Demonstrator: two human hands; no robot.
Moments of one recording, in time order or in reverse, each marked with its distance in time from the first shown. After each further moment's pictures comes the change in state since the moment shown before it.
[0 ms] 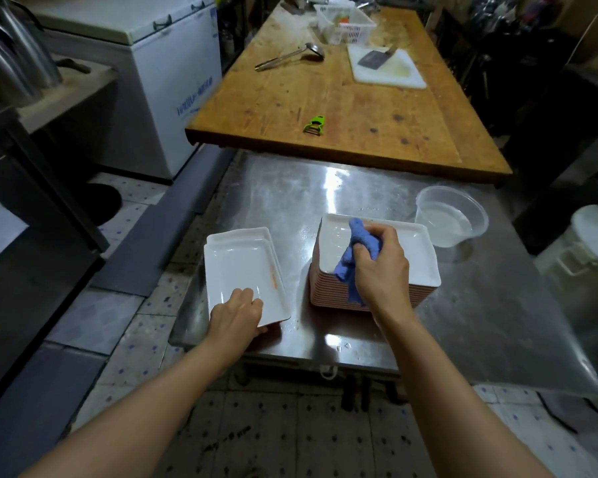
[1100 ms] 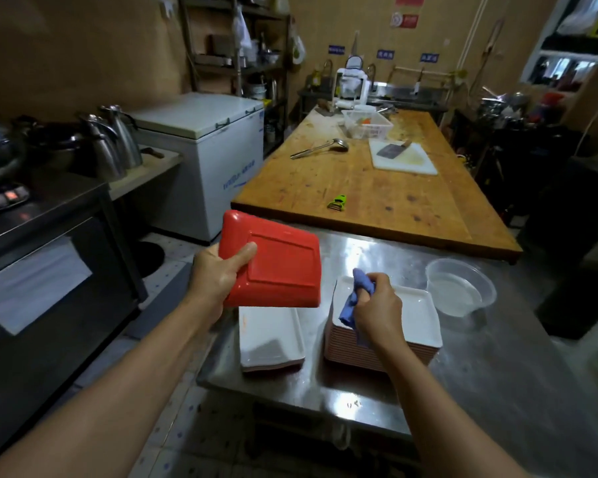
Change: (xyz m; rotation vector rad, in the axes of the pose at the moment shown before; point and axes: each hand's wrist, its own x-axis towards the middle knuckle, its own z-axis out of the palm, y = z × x) left_hand -0.008 -0.016 -0.196 -1.531 0.627 -0.527; right_hand 0.001 -0.024 -0.006 -0.045 -0.046 -0.060
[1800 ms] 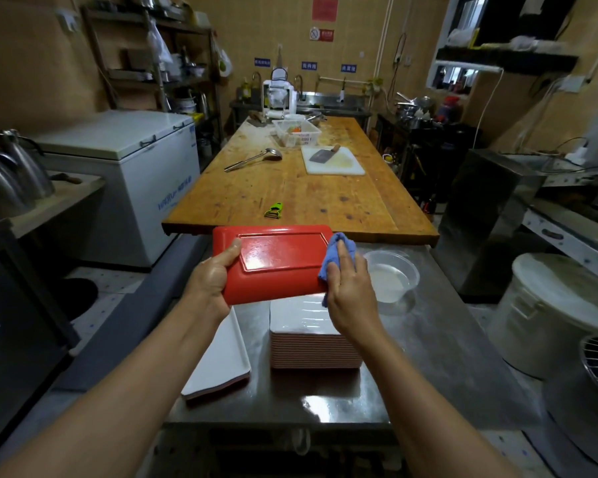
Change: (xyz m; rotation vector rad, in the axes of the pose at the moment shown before) left_hand -0.012 0.015 0.100 -0.370 -0.233 -0.366; right_hand 0.014 0.005 -0.065 -0.582 0.046 -0.336
